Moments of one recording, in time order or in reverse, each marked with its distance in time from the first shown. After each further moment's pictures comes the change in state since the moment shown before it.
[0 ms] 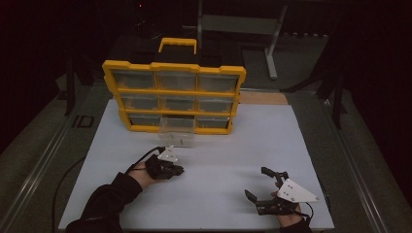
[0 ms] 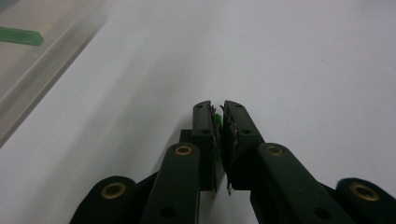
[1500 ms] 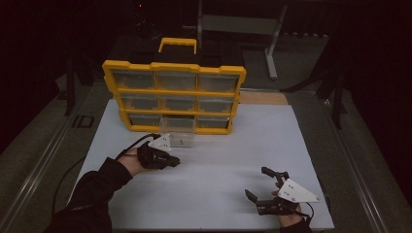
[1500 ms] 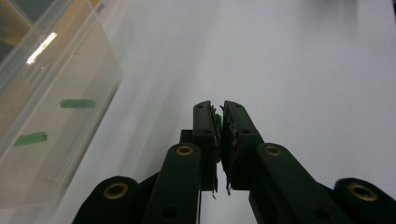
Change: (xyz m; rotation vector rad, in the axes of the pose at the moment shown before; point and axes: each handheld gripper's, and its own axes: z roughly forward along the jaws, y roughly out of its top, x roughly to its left) left arm 0.010 0.034 -0.057 -0.003 -0.066 0.125; right arm 0.000 0.000 -0.001 -0.004 -0.003 0.002
